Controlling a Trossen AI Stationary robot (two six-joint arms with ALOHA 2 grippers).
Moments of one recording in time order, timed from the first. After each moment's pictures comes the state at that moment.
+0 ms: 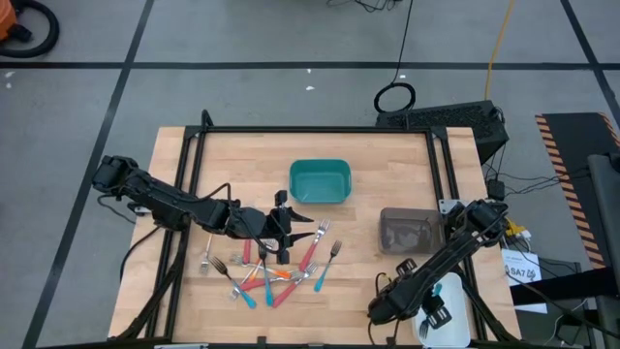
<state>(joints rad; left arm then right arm) -0.30 1.44 0.94 0.18 -0.36 0.02 0.73 1.93 1.41 -1.59 -0.47 0.10</state>
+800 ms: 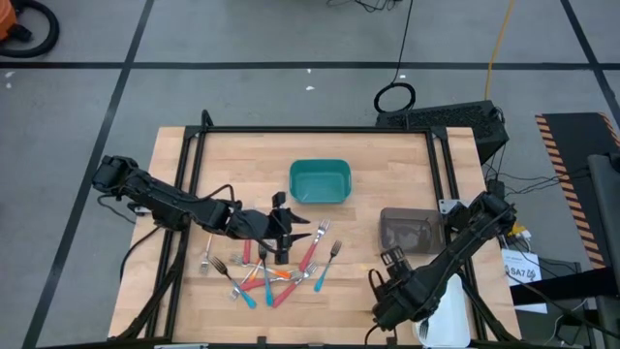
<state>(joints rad) -0.30 1.44 0.94 0.08 -0.36 -0.06 0.73 1.82 1.62 -1.59 0.07 0.31</state>
